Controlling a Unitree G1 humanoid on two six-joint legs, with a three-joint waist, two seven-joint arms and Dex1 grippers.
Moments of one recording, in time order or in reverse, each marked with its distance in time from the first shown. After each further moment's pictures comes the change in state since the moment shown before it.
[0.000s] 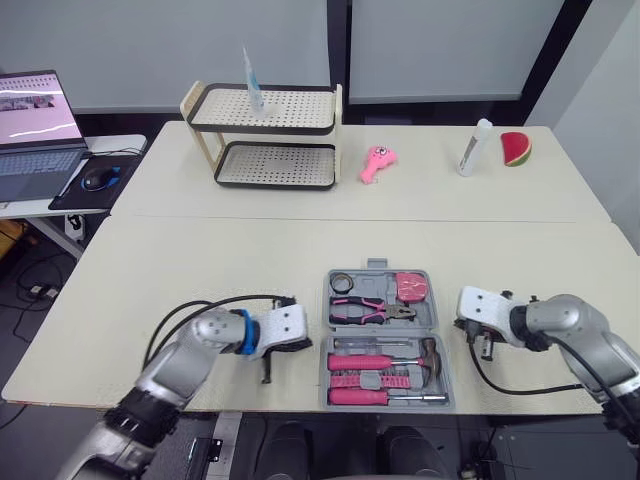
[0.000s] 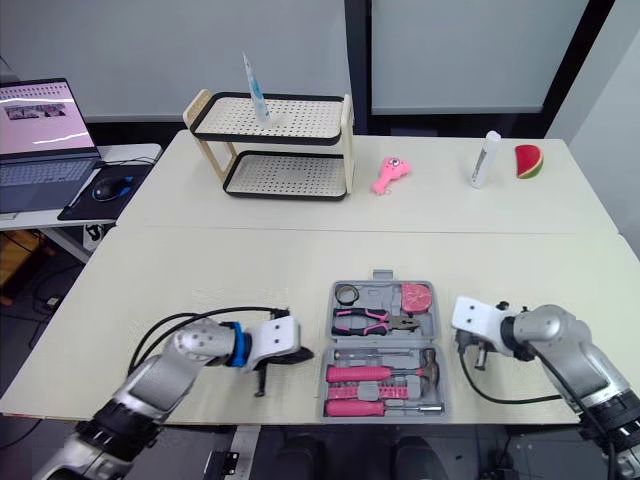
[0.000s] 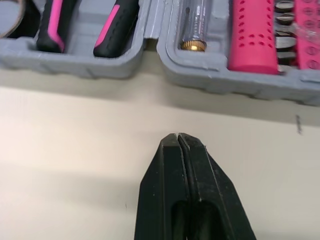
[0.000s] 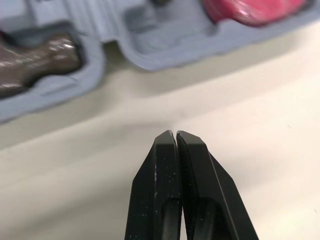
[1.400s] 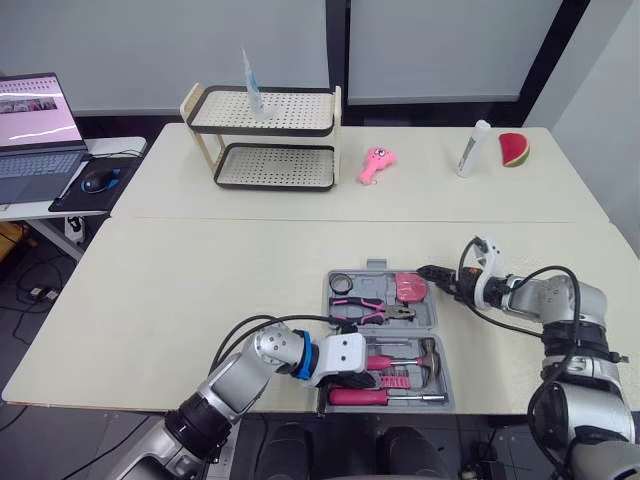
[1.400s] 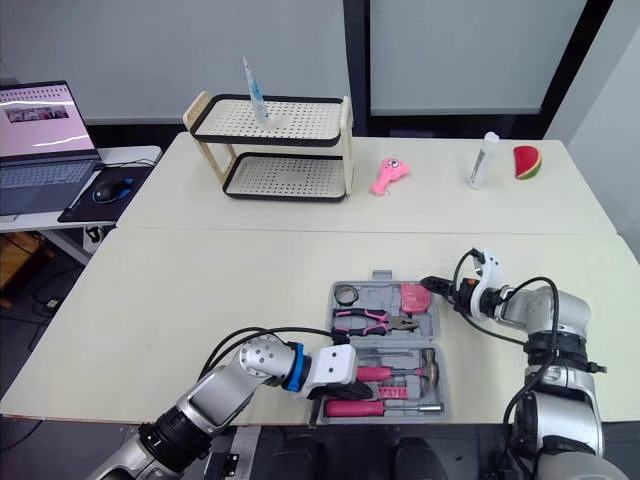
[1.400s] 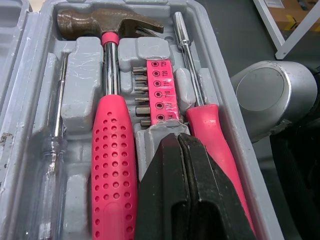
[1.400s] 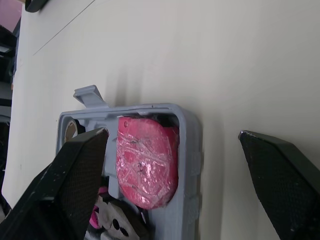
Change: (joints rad) left arm -0.092 -0.218 -0.284 -0.020 0.022 0.081 -0.019; right arm -0.422 0.470 -0.521 0.600 0.567 0.723 -0.377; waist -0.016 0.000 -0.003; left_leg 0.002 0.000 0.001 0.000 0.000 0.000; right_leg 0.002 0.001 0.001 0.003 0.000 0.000
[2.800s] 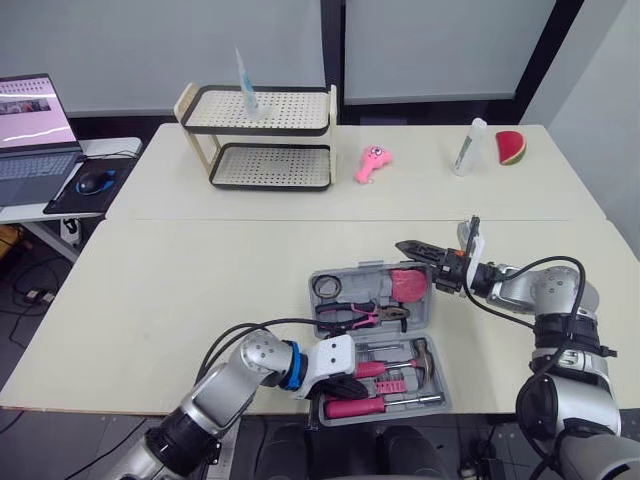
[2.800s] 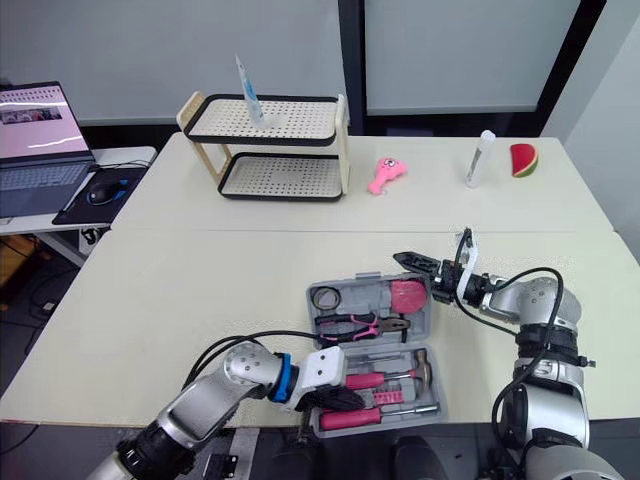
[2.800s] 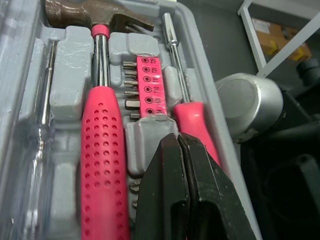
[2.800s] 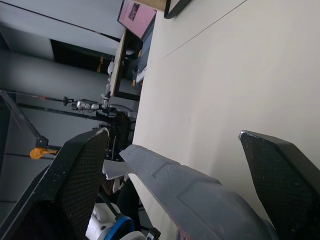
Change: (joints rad) left arm 0.095 0.077 0.085 -0.186 -0.144 0.206 -0.005; right arm -0.015 0.037 -0.073 -0.133 0.292 0.228 0.125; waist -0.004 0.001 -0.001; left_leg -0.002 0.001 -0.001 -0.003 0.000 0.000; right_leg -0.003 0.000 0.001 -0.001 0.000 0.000
